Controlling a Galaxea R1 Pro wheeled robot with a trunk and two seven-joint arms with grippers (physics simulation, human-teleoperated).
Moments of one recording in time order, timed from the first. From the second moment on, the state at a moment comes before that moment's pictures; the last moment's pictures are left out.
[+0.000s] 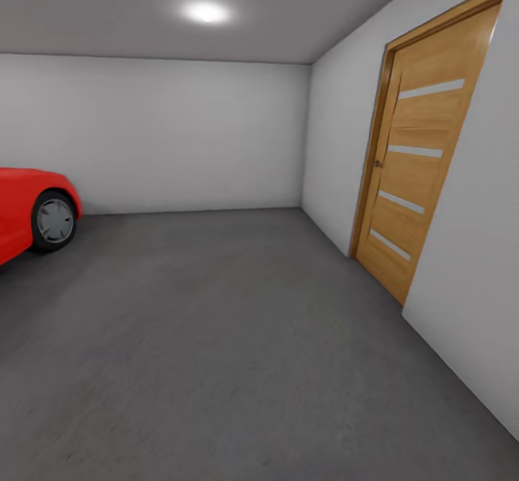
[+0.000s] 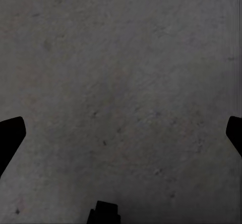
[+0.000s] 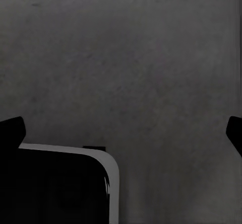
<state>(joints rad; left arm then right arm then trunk) 0.00 -0.04 0.20 -0.76 -0.01 0.14 0.01 0.14 -0.09 -0.01 0.00 0.01 -0.93 0.00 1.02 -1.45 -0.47</state>
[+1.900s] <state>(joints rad) 0.00 -0.04 0.20 -0.76 -0.01 0.14 0.01 0.14 -0.09 -0.01 0.00 0.01 -0.93 0.00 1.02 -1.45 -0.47</state>
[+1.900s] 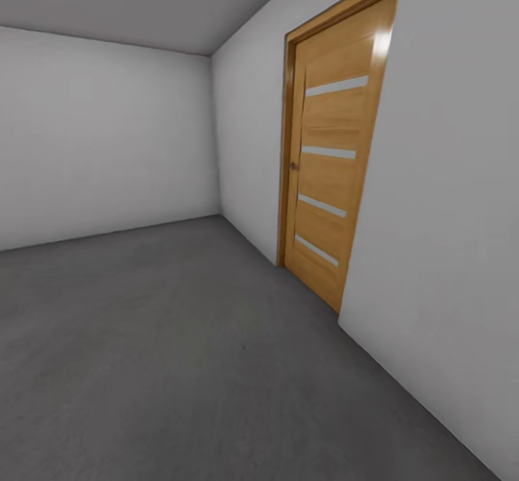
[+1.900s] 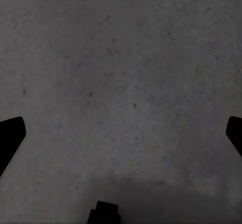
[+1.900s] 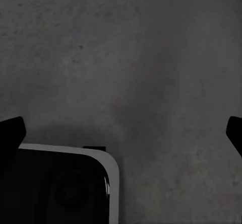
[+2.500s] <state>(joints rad) 0.00 -0.04 0.20 -0.76 -0.01 0.14 0.01 0.14 -0.09 -0.01 0.00 0.01 -0.93 0.00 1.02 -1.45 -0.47</state>
